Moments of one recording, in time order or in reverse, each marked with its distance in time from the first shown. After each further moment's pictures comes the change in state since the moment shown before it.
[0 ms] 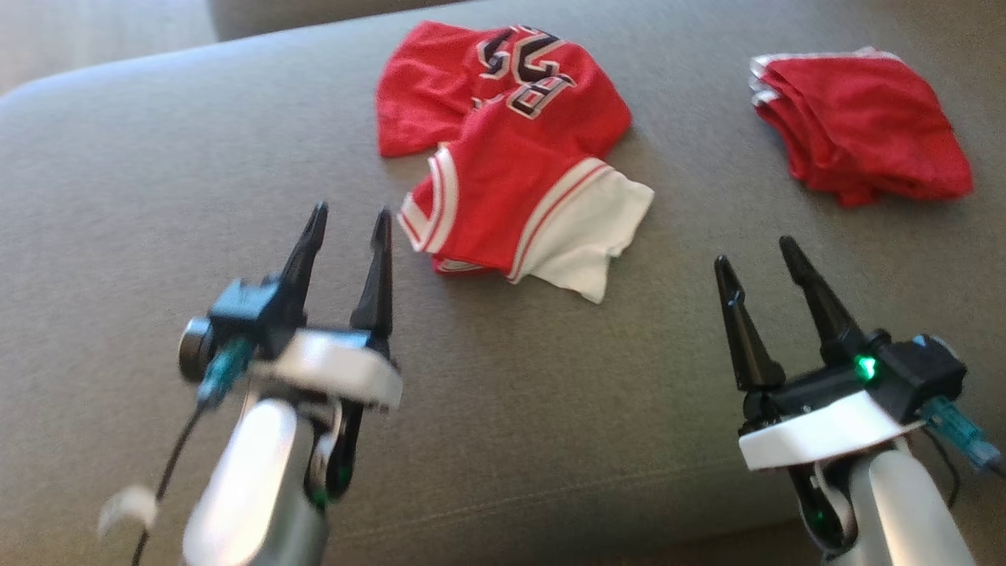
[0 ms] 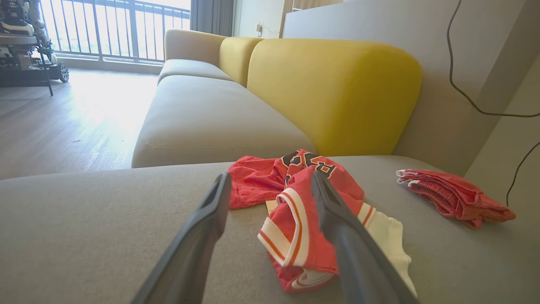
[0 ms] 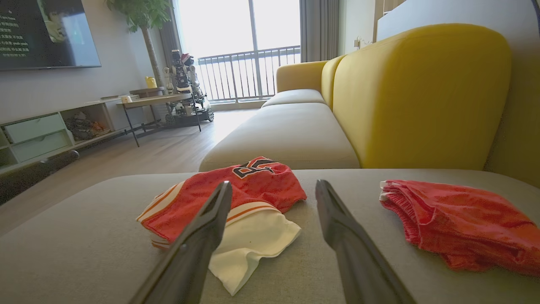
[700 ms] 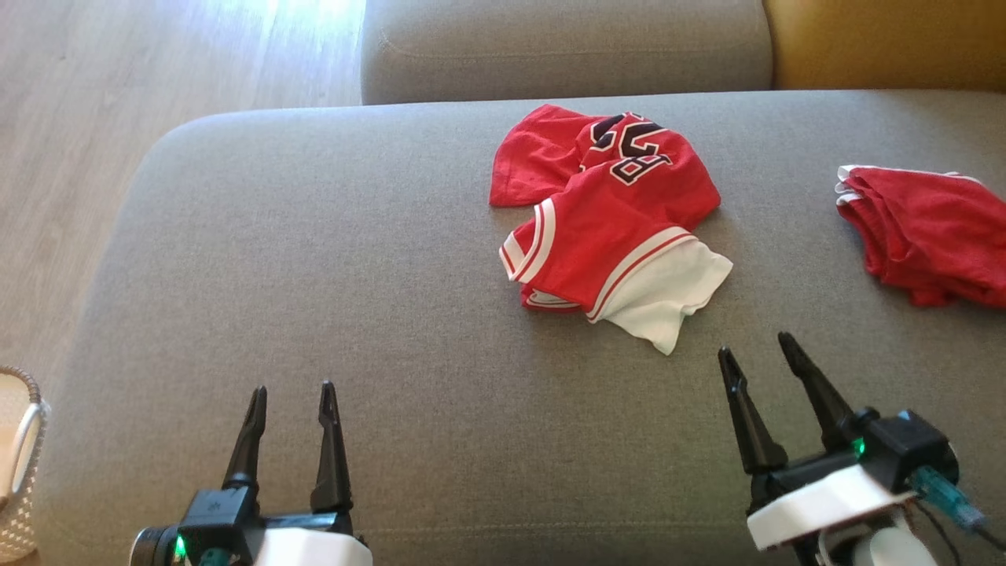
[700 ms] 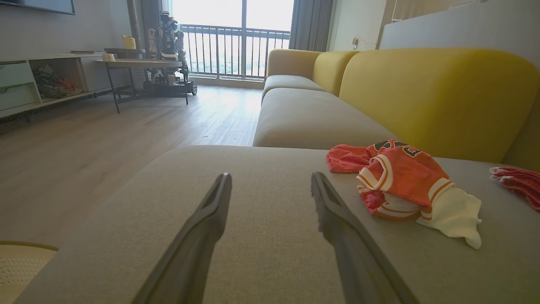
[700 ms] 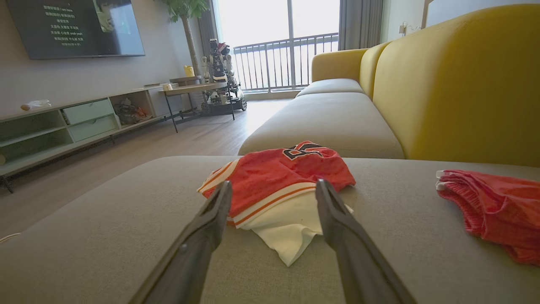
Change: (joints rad) left arm 0.545 0.003 0.084 -0.390 0.153 0.165 -0.002; right arm 0.159 0.001 -0.020 0.050 -0.002 0.000 0.000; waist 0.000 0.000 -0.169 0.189
